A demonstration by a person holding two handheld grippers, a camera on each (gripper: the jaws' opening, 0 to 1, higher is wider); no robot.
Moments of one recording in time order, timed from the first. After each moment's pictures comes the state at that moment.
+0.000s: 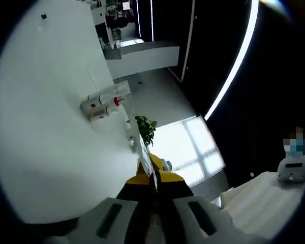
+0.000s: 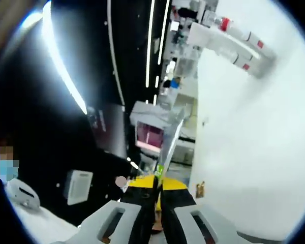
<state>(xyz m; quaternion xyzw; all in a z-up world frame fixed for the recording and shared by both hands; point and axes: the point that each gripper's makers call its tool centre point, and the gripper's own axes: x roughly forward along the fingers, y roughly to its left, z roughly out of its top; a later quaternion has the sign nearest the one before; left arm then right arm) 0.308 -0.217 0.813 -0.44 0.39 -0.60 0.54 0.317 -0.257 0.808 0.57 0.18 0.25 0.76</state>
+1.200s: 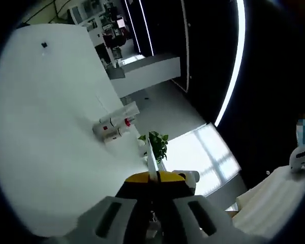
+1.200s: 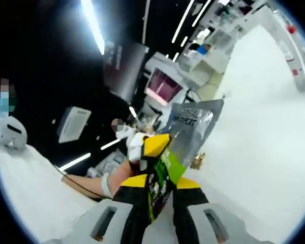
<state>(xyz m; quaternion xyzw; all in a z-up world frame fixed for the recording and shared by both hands) 0.344 -0.202 0.807 -0.44 0.34 -0.56 0.61 0.295 -0.199 0.797 0.43 0.26 0.36 0.78</state>
